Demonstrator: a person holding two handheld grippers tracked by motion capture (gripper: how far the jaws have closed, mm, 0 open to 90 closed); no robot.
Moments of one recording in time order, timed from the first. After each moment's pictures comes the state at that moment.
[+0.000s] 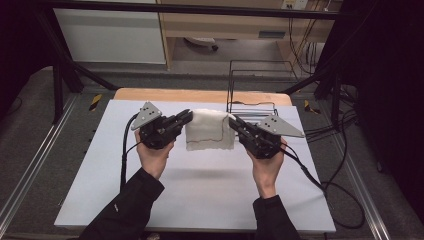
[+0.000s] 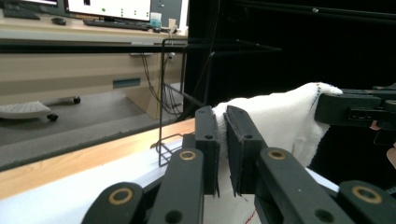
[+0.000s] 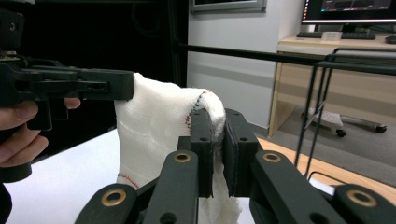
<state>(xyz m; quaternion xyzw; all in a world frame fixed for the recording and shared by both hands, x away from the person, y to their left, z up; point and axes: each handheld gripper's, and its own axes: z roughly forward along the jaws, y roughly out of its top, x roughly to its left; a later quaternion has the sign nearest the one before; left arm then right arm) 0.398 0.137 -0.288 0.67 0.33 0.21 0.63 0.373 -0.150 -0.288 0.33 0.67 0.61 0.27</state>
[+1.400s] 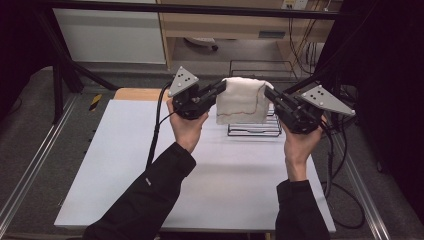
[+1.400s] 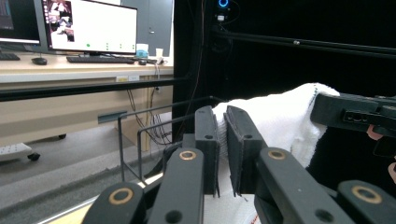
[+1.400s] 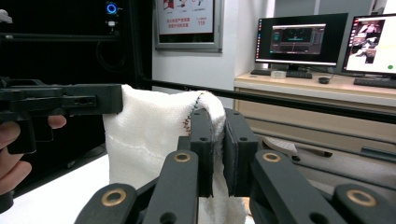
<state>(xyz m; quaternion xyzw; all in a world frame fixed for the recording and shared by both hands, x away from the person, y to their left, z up) 0.430 0.060 -0.222 0.65 0.29 0.23 0.66 0.390 -0.215 -0.225 0.34 0.62 0.62 0.34</state>
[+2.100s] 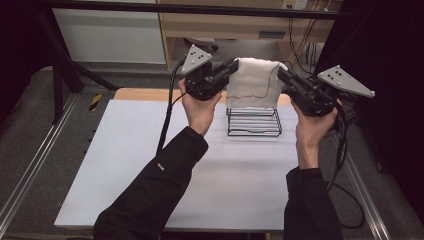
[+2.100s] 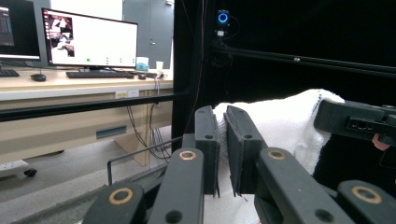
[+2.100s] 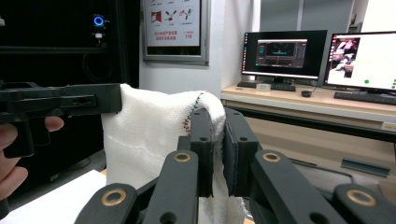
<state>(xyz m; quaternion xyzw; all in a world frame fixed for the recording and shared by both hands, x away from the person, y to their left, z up) 0.451 0.034 -0.186 0.64 0.29 0.24 0.67 0.406 -0.235 -0.190 0.34 0.60 0.62 0.37</state>
